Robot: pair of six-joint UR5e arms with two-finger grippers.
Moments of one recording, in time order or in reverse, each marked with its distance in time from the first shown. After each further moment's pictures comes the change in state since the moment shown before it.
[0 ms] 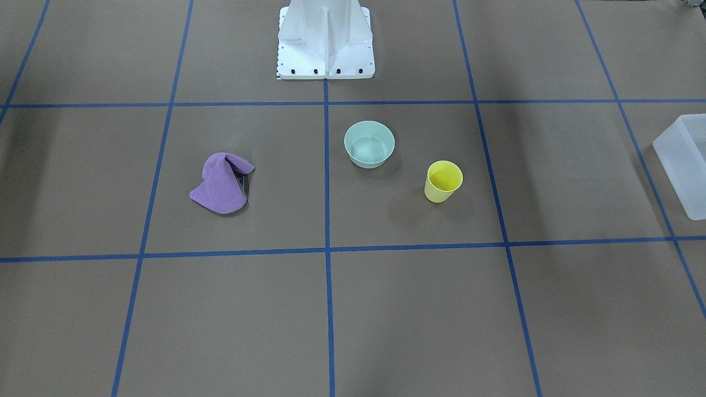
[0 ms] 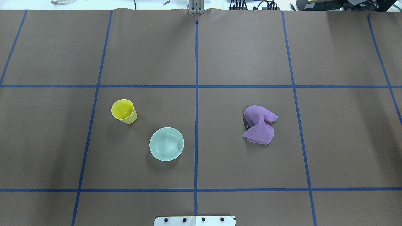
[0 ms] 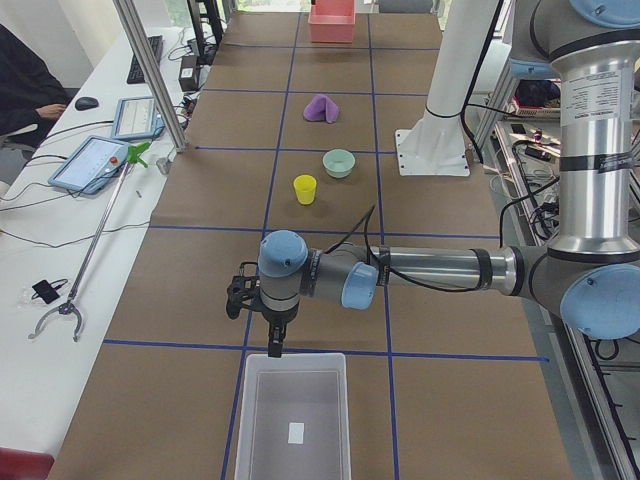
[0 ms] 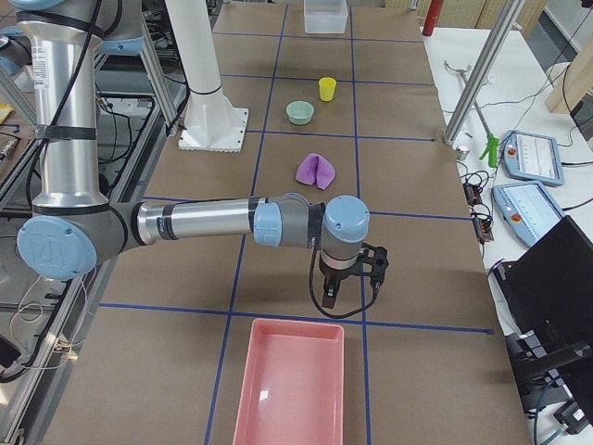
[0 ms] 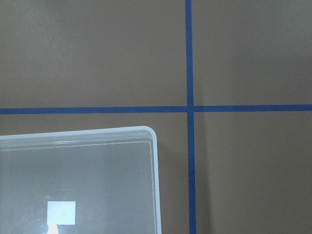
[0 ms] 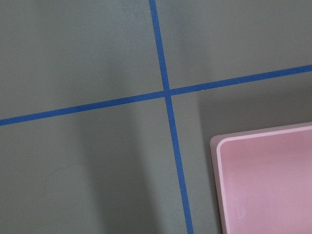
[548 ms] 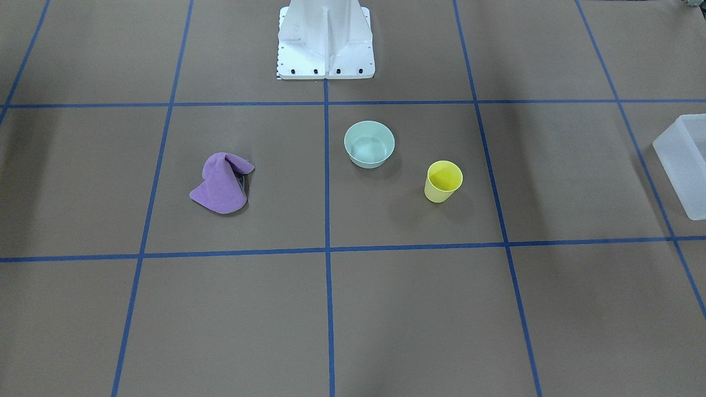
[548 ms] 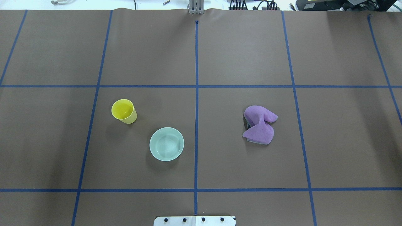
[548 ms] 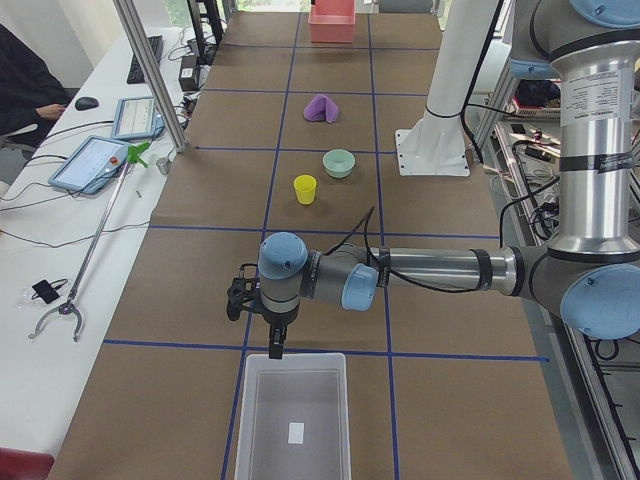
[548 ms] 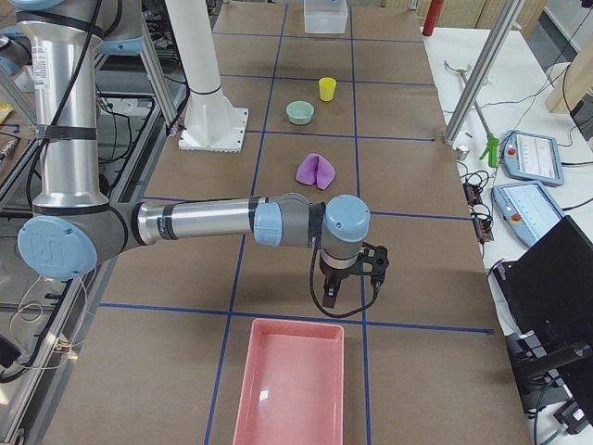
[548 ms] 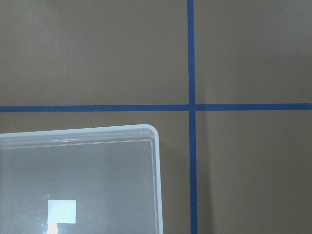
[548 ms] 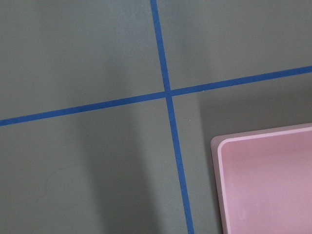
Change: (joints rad) left arm 0.000 0.000 0.003 0.000 0.000 0.000; right arm 0.000 0.001 0.000 0.000 0.000 0.000
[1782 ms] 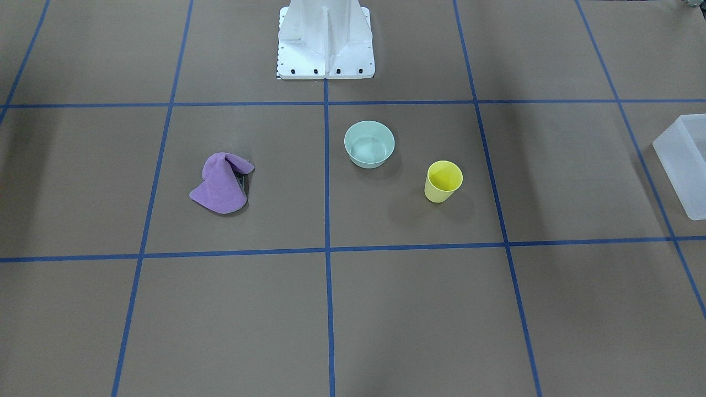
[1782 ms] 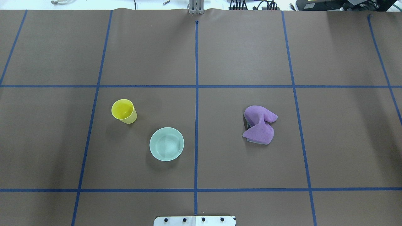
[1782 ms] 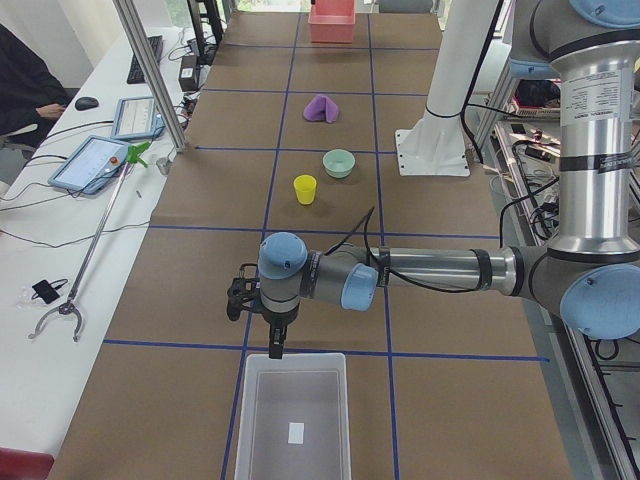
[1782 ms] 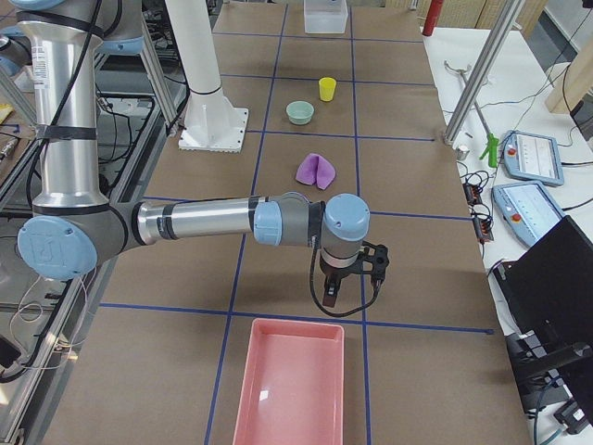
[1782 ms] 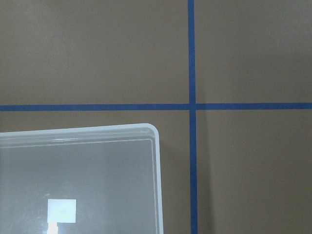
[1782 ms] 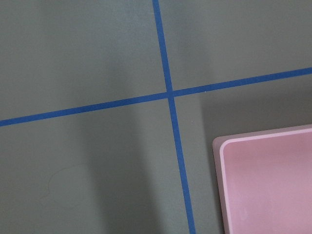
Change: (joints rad) left arm 0.002 -0.011 -0.006 0.001 -0.002 -0.006; right arm 0.000 -0.001 0.011 0.000 0.006 -0.002
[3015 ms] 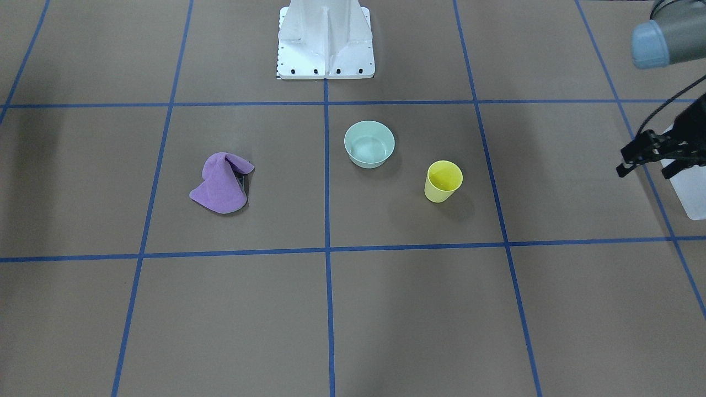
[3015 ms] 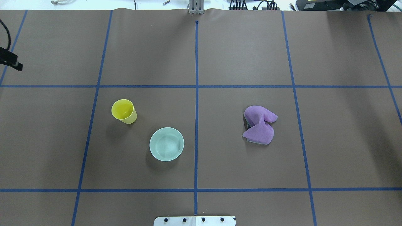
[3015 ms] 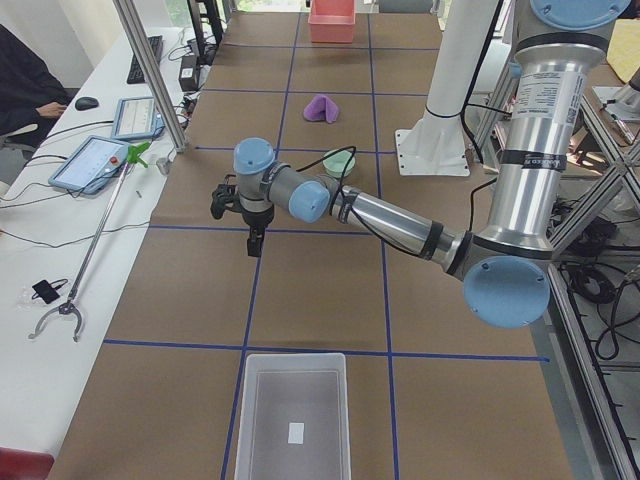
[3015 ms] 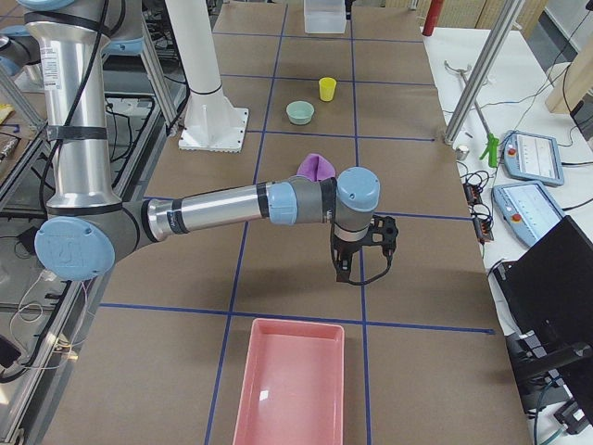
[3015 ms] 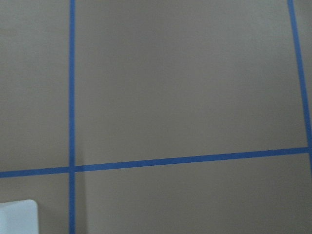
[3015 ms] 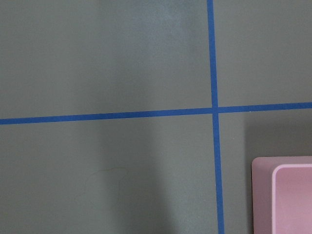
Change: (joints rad) left arm 0.324 -0.224 -0.184 0.077 -0.015 -0.472; right arm -0.062 0.041 0.033 -0.001 0.006 -0.004
